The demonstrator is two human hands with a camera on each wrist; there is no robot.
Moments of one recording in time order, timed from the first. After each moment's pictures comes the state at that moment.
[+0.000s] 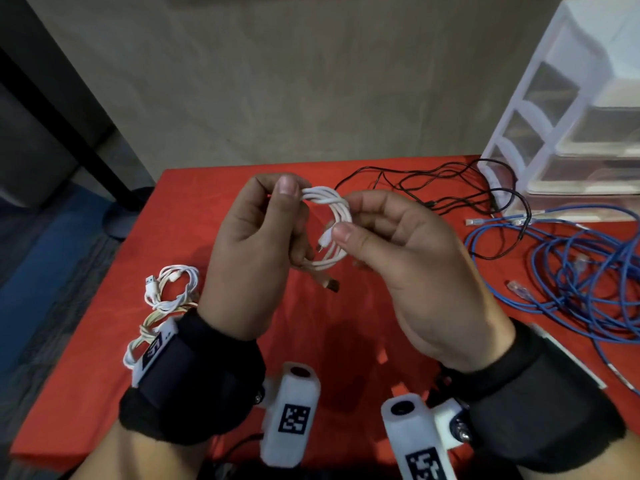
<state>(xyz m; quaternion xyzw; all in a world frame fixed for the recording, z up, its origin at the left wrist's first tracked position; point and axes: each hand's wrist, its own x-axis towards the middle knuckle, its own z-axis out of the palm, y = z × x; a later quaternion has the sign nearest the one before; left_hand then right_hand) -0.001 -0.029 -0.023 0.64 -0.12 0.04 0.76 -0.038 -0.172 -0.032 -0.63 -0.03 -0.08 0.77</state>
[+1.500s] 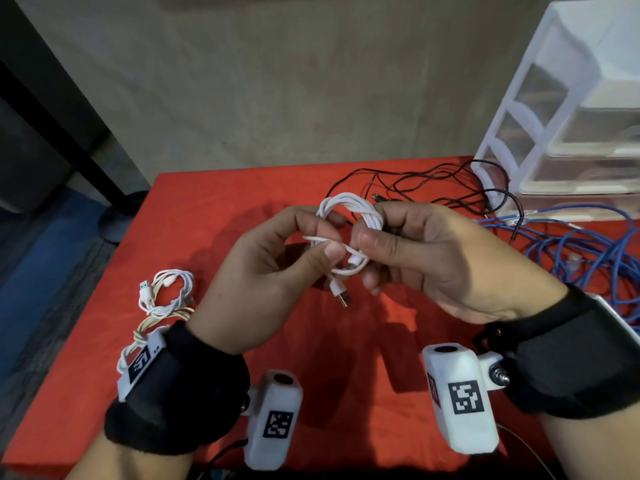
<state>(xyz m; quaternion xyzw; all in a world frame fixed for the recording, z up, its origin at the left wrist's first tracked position) -0.006 -0.017 -0.037 0.67 -0.24 -0.09 0.70 -0.030 -0.219 -0.018 -0.61 -0.08 0.14 0.77</state>
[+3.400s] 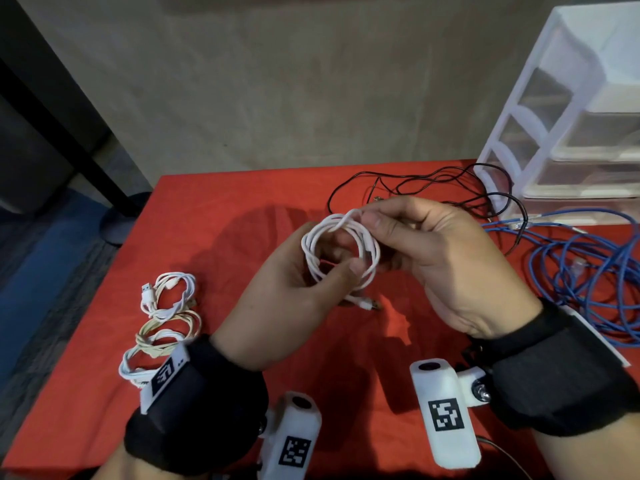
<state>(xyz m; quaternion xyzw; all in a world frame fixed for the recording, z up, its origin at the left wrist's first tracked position) -0.013 -0.034 -0.045 0.67 -0.19 -0.12 0.71 -0.020 -0.209 -0.036 -0.62 0.00 -0.02 0.79</state>
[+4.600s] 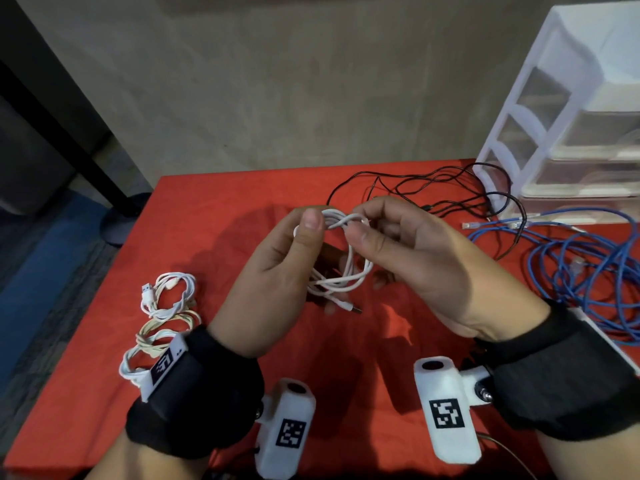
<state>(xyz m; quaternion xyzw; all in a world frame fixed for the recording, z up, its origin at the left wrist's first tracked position) -0.010 -0.032 -0.035 0.65 -0.15 -0.11 0.73 -0.027 -0.207 -0.032 -0.73 -0.07 0.02 0.68</state>
